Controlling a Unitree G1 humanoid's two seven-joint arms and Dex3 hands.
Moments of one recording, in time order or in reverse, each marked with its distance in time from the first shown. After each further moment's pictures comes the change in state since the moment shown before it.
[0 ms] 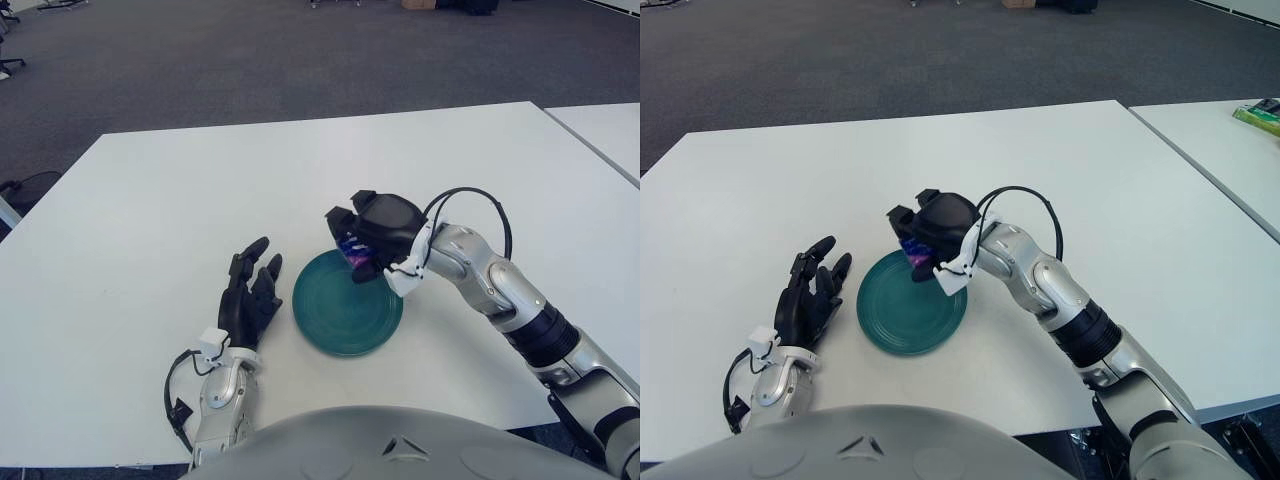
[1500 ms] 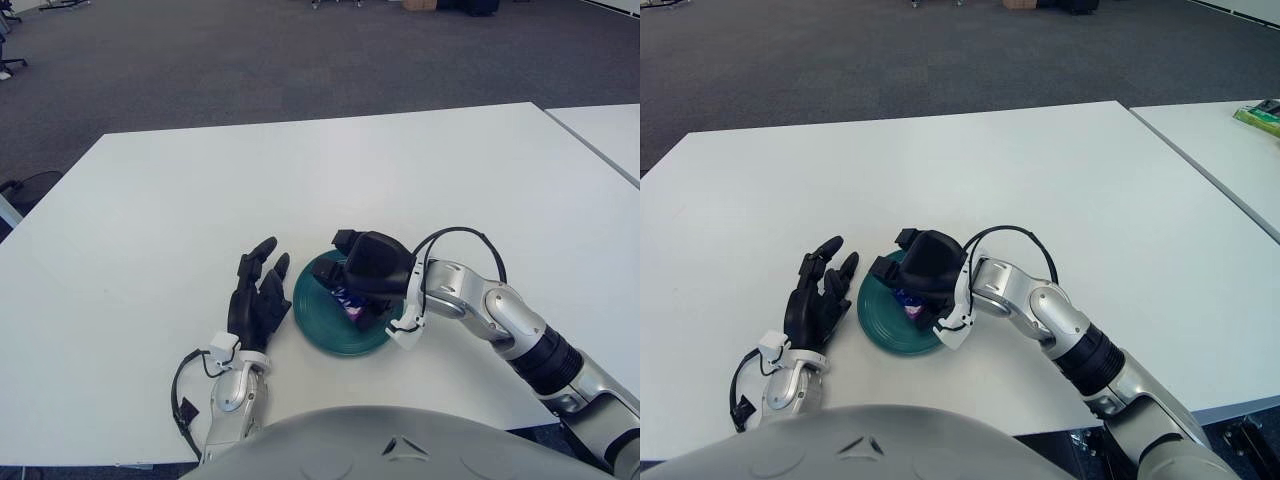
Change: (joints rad) left arm -0.015 0.010 -0.056 0.071 -0.007 -0.101 0.032; right arm 0.105 -0.020 0.045 -0.063 -0.230 -0.165 -0.044
